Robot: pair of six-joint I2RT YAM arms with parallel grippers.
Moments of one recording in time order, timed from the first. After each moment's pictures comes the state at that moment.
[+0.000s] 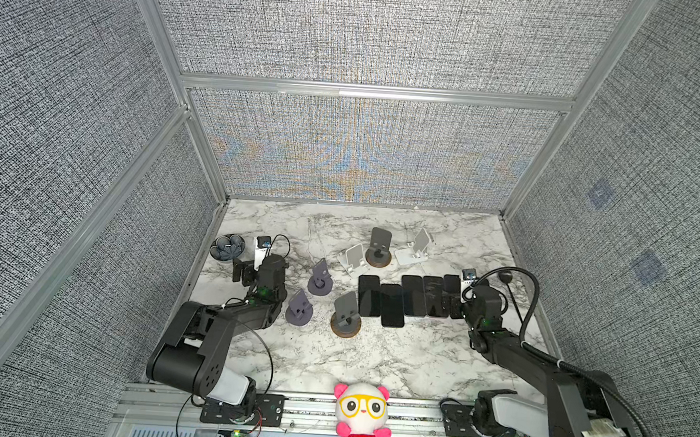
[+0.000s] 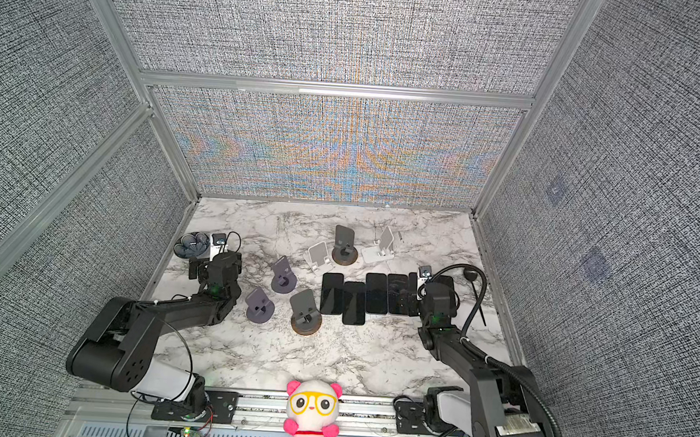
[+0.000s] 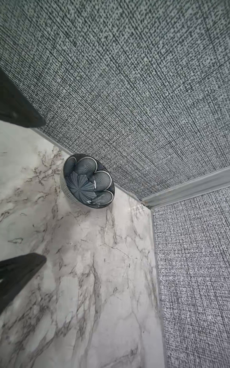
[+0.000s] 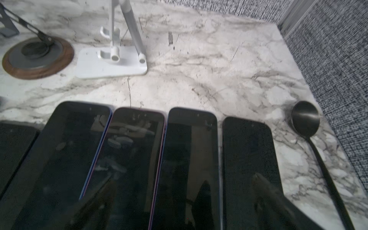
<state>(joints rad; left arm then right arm) -0.28 1.51 0.48 0.69 -0.83 0.12 0.12 1.23 0.32 0.39 0.11 -0.08</state>
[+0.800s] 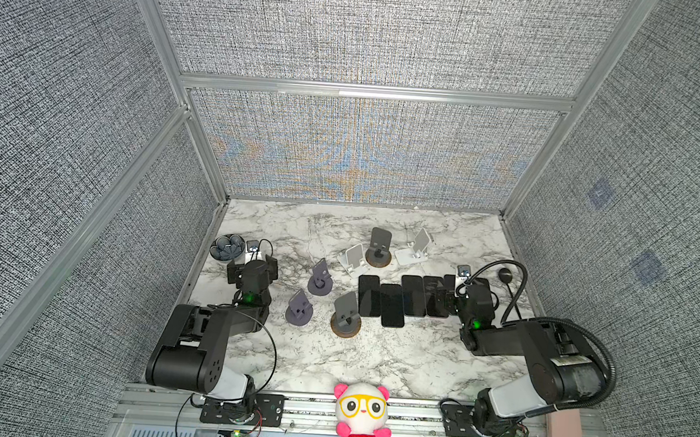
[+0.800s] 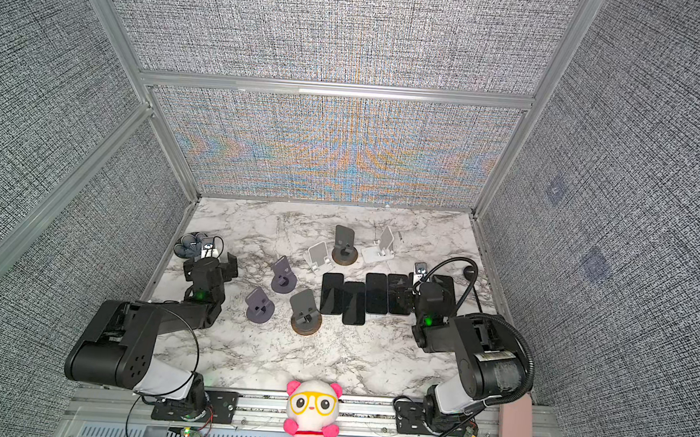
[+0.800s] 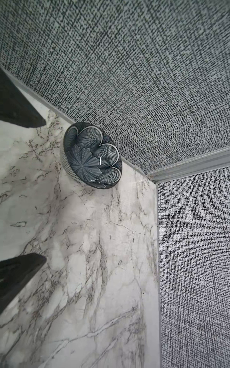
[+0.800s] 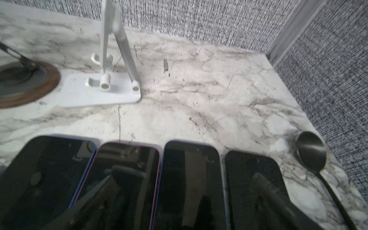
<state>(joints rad) -0.10 1.48 0.38 0.75 -0.46 0.03 0.14 1.54 0.31 0.87 0.17 -0.10</state>
